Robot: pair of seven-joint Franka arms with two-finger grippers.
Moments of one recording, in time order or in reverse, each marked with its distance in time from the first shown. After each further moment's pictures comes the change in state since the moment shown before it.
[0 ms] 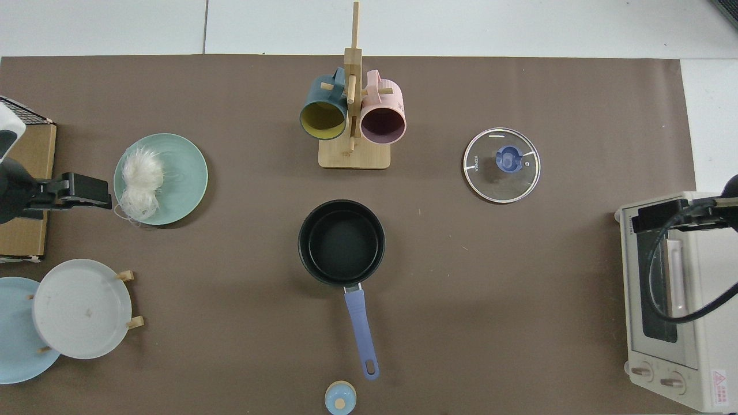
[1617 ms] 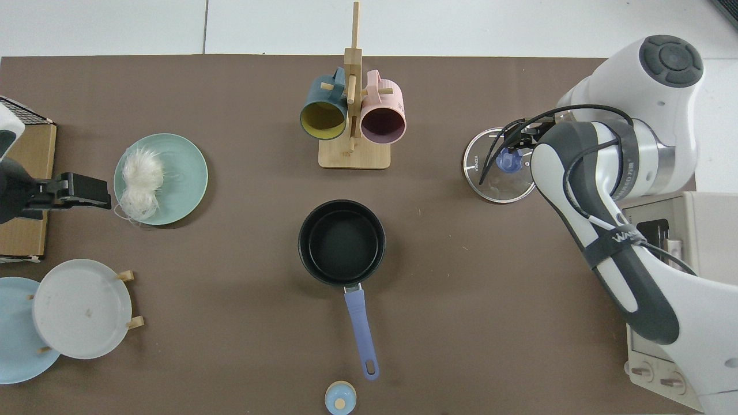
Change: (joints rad) left arm 0.002 0.000 -0.001 0.000 0.000 0.000 0.000; right arm 0.084 0.536 0.013 0.138 0.000 0.450 0.164
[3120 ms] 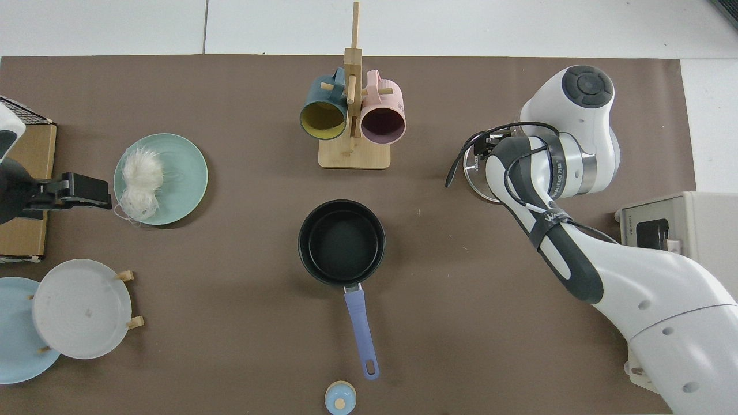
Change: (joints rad) left arm 0.000 0.000 -0.001 0.000 0.000 0.000 0.001; right arm 0.037 0.173 -0.008 0.001 -0.009 0.153 0.032
